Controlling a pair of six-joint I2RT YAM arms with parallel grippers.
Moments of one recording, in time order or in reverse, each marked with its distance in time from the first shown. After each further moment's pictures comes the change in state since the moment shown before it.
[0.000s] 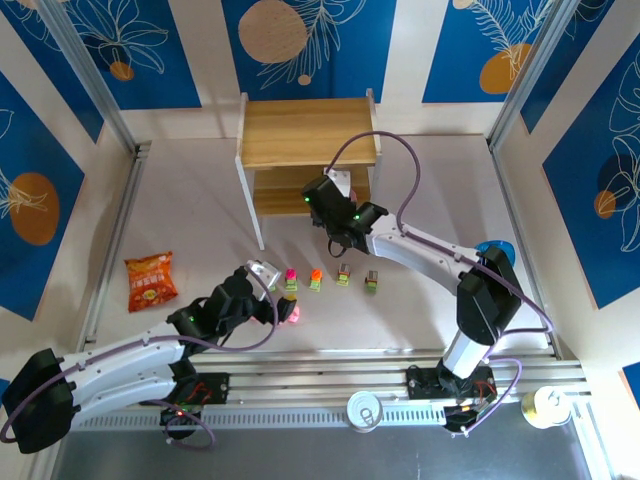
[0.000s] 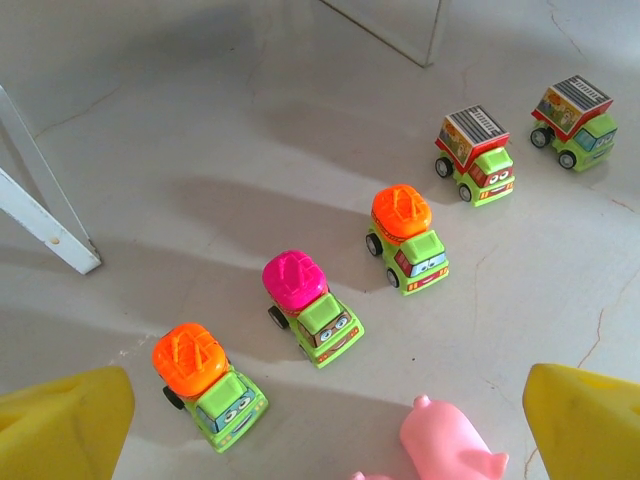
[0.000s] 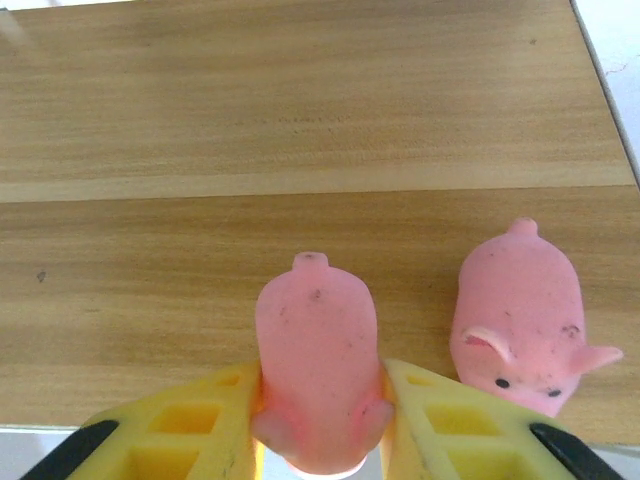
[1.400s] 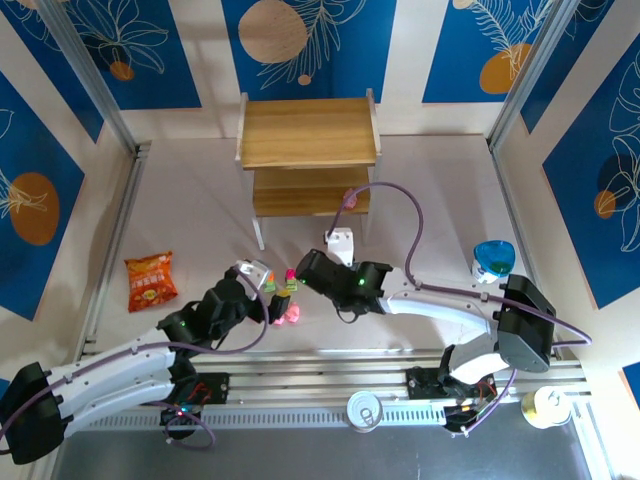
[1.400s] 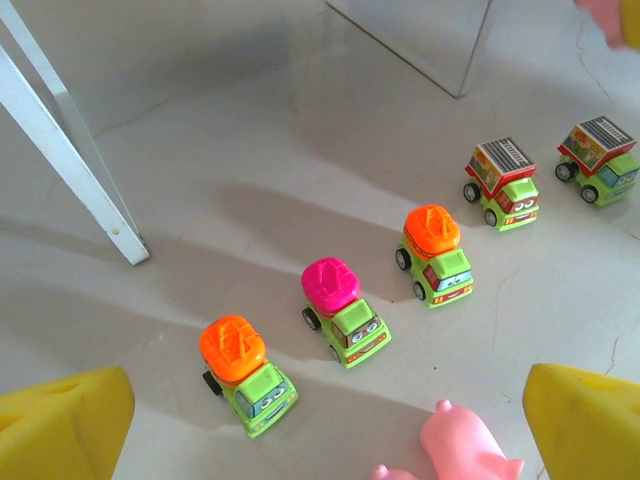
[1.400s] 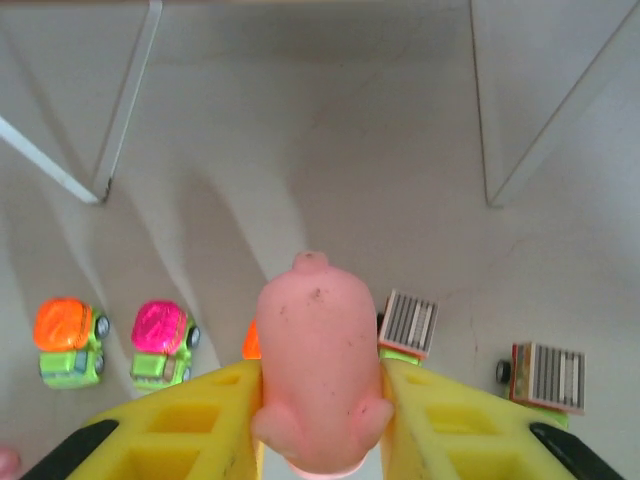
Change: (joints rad) left arm 0.000 -0.105 -0.014 -0.054 -0.062 -0.051; right arm 0.317 -0.238 -0.321 -0.125 0.147 0.280
